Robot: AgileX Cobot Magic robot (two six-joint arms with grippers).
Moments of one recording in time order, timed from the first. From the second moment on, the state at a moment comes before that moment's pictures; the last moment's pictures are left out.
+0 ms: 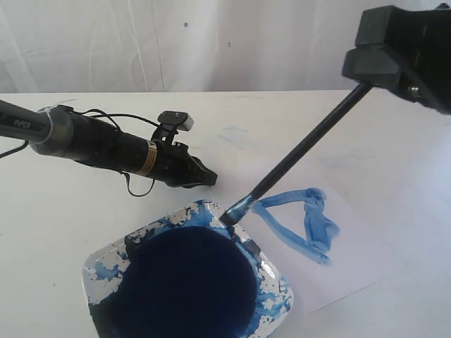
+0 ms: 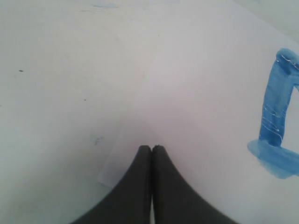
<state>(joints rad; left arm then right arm) -0.40 2.23 -1.40 1.66 -0.61 -1.62 0.60 0.91 -0.90 0.27 0.49 0.20</state>
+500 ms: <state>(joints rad) -0.40 2.23 -1.40 1.66 -0.61 -1.62 0.60 0.90 -0.76 0.66 0.55 -0.05</state>
